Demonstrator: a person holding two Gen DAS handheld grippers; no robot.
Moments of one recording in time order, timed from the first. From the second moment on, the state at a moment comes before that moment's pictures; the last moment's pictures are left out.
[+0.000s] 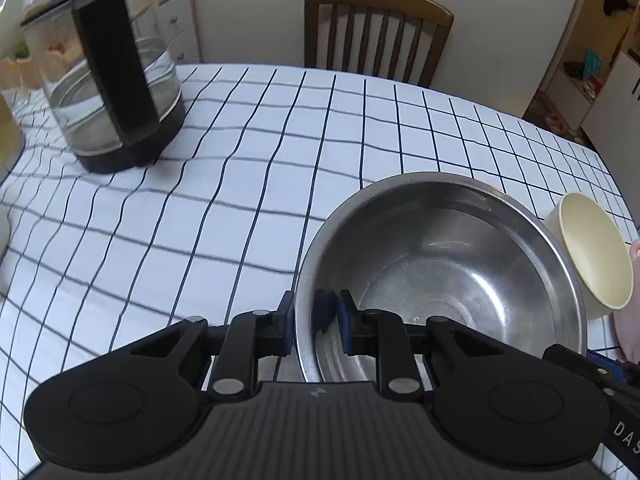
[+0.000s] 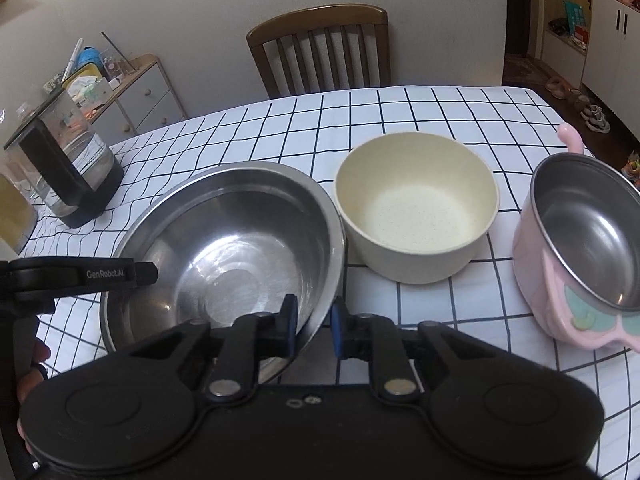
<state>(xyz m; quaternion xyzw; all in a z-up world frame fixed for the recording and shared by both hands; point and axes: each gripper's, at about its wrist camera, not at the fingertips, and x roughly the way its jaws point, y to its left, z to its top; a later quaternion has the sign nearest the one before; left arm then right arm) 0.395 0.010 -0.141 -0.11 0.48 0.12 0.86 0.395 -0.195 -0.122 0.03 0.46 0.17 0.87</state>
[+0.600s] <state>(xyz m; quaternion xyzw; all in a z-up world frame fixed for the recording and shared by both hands) 0.306 -0.012 -0.084 -0.09 0.48 0.10 0.87 0.327 -0.214 -0.074 0.02 0.44 0.19 0.88</state>
